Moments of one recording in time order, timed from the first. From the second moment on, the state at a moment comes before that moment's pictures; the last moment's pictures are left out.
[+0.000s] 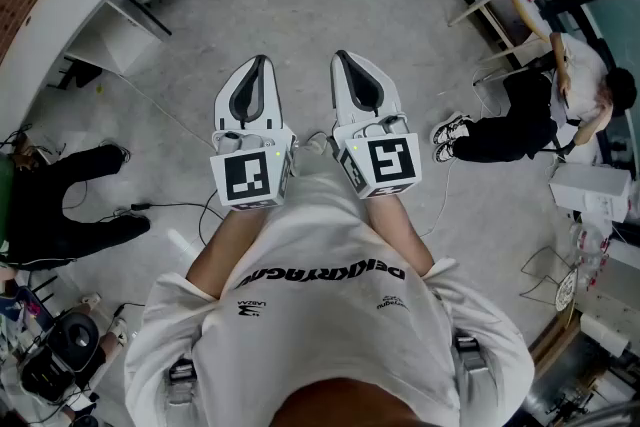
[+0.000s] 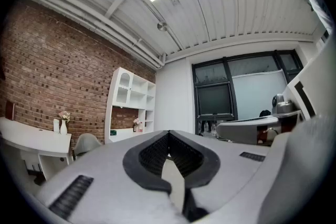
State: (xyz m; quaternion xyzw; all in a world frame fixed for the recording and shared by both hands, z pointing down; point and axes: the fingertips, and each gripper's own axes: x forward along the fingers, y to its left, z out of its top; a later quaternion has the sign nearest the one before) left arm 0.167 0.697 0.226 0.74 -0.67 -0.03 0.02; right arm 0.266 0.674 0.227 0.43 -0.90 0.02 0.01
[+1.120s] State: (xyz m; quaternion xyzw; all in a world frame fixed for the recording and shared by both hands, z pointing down) left arm 0.074 0.550 0.269 0.75 -0.67 -0.01 0.04; right arm 0.156 0.530 0.259 0.40 -0.91 0.04 0.01
